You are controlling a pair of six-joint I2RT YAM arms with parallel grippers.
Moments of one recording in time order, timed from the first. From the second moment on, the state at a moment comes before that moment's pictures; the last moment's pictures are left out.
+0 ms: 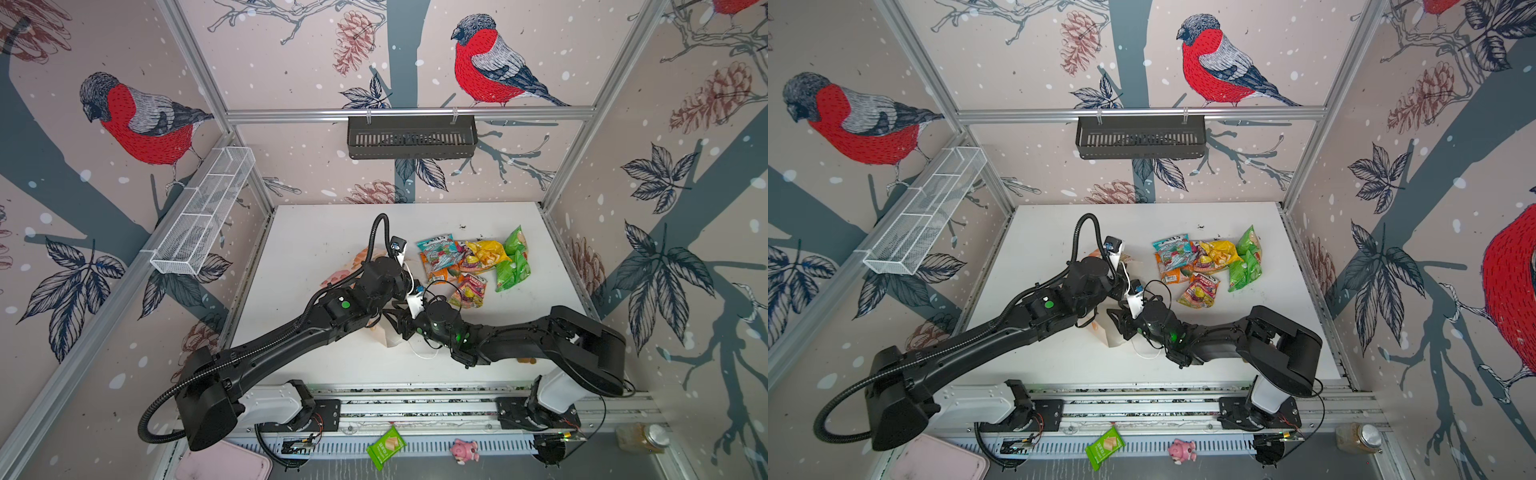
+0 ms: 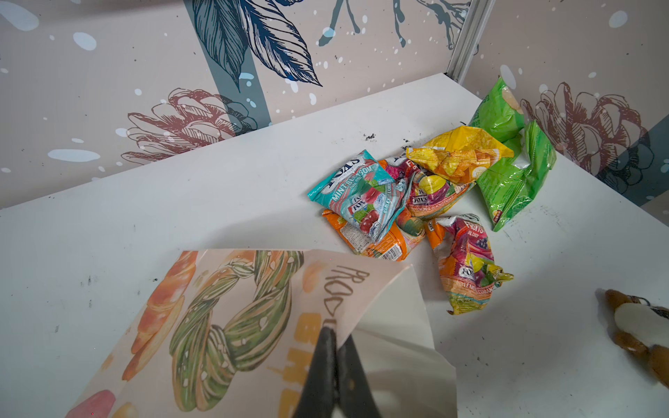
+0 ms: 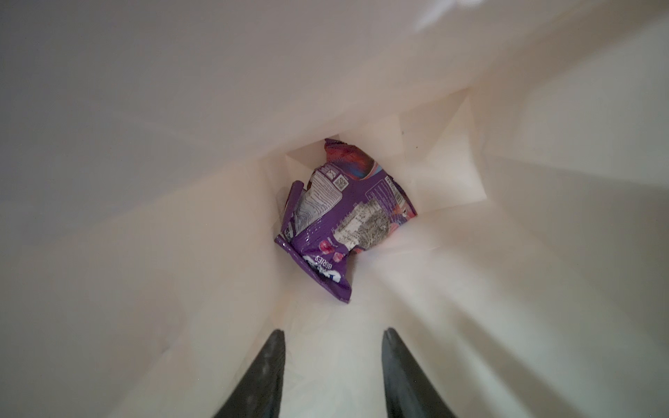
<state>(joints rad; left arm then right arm) -0.89 1.24 1.00 -0.24 -0.37 -0.20 1.08 1.63 0.59 0.78 0.03 0.39</state>
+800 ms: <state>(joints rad) -0.87 1.22 1.04 -0.27 -0.34 -0.18 1.12 1.85 0.89 0.64 0.00 0.34</state>
